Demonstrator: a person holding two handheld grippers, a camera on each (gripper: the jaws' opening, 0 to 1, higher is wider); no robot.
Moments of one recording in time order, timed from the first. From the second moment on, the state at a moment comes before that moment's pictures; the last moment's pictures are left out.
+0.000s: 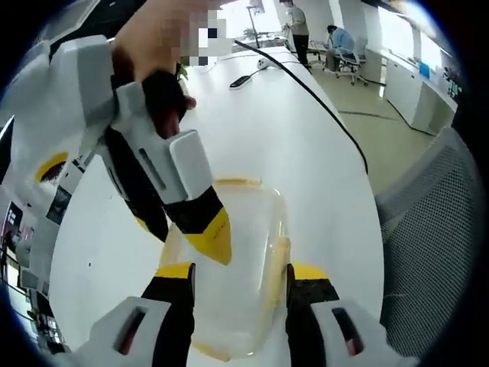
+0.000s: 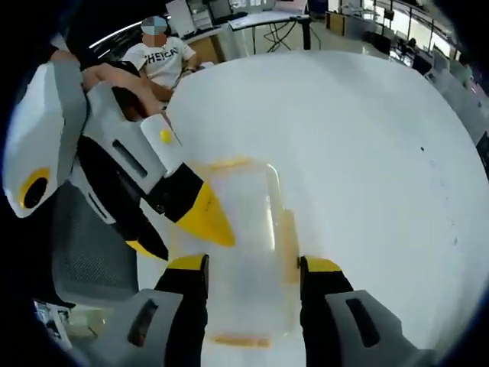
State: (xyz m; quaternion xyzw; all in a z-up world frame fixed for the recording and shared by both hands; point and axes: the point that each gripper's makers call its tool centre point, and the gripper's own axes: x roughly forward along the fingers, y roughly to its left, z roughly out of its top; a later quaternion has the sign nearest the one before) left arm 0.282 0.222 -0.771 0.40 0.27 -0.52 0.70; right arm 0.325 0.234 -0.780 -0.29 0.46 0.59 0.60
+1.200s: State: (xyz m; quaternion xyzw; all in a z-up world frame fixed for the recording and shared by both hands) left arm 0.283 0.223 -0.782 0.44 0.26 -0.50 0.70; right arm 0.325 0.234 -0.787 -0.33 0.52 0.59 0.52
